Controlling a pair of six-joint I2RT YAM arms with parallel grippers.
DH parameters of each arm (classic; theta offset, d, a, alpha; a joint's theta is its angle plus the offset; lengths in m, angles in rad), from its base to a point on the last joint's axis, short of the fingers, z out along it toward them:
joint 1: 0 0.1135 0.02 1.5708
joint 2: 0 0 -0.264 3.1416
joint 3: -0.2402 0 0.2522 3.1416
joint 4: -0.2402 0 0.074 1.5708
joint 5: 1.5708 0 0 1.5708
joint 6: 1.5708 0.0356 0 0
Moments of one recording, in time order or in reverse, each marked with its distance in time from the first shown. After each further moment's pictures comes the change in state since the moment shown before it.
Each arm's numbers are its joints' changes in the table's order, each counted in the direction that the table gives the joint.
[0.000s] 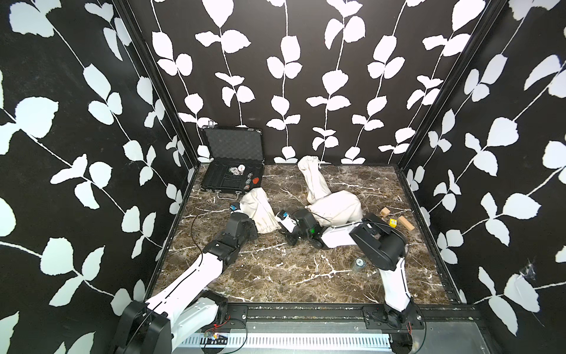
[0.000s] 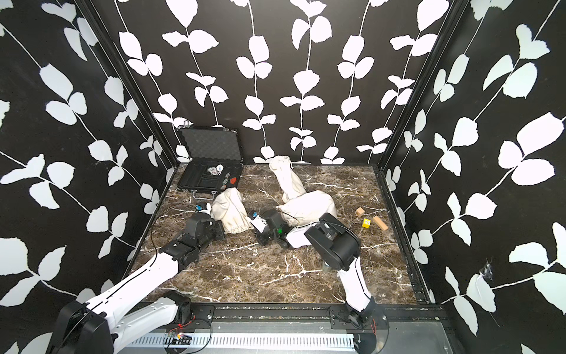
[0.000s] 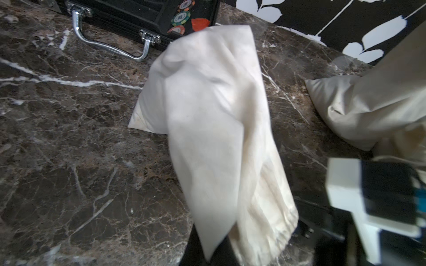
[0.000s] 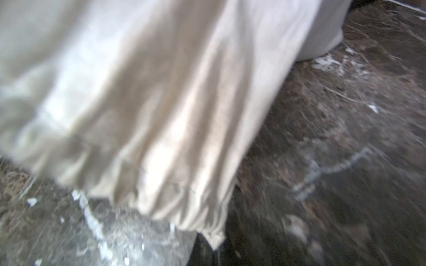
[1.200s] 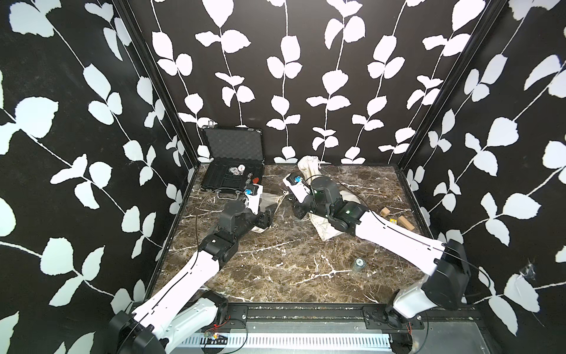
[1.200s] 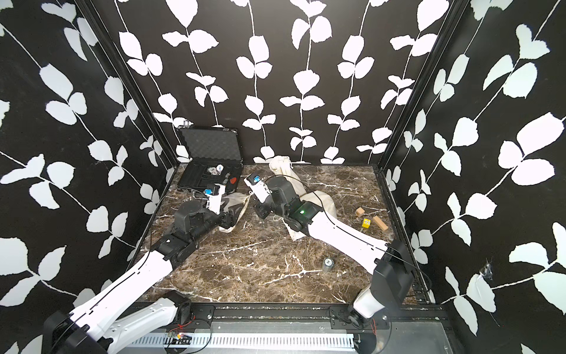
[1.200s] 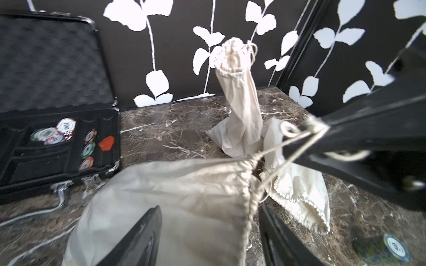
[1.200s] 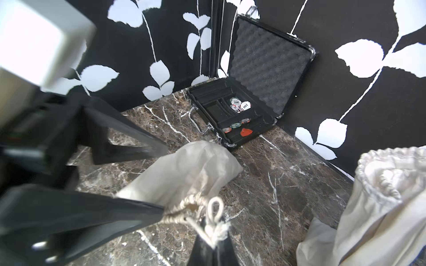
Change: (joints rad) left arm -0.085 0.039 -0.171 0.190 0.299 0.411; right arm 0.052 0.489 -0.325 -0.577 0.186 0.011
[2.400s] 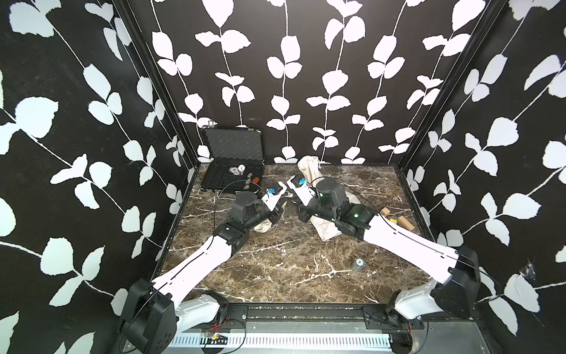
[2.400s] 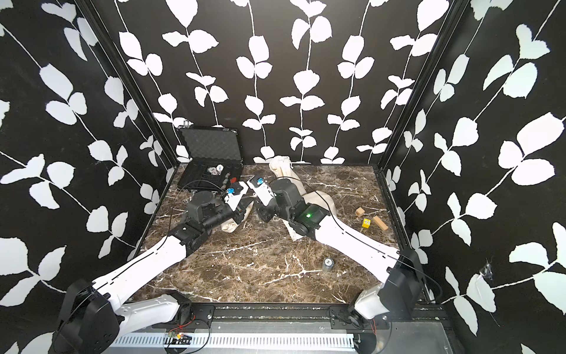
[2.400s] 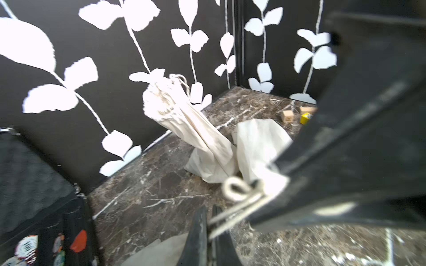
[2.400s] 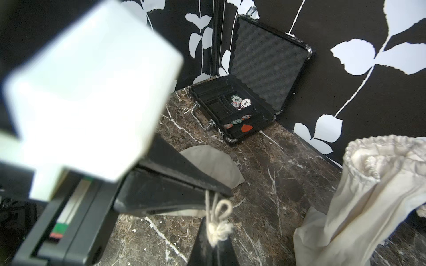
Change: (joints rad) left arm -0.042 -0.180 -0.064 0.203 0.145 0.323; right arm 0.014 0.097 0.067 -0.045 0.034 0.002
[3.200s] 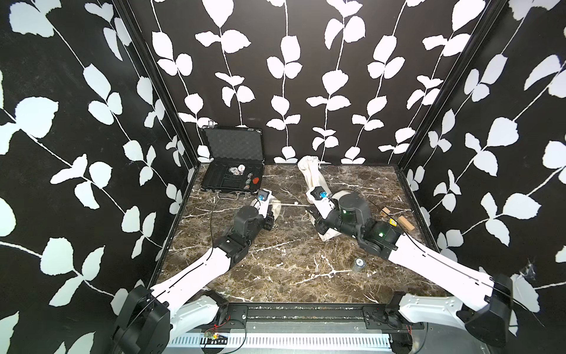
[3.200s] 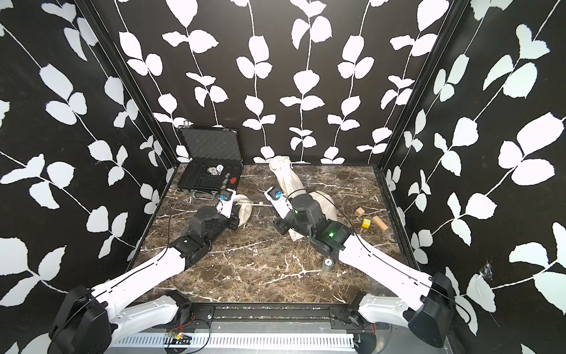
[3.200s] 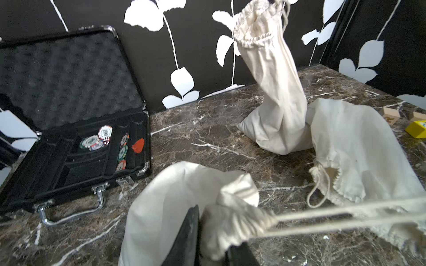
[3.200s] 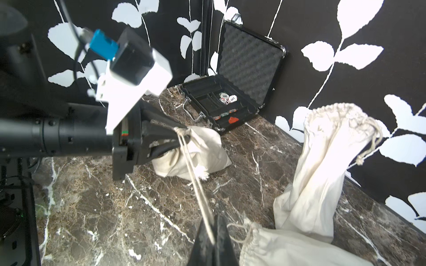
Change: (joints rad) left arm -0.046 0.054 0.130 -0.073 -0.466 -0.230; right arm -0.013 0.267 0.227 0.011 0.067 -0.013
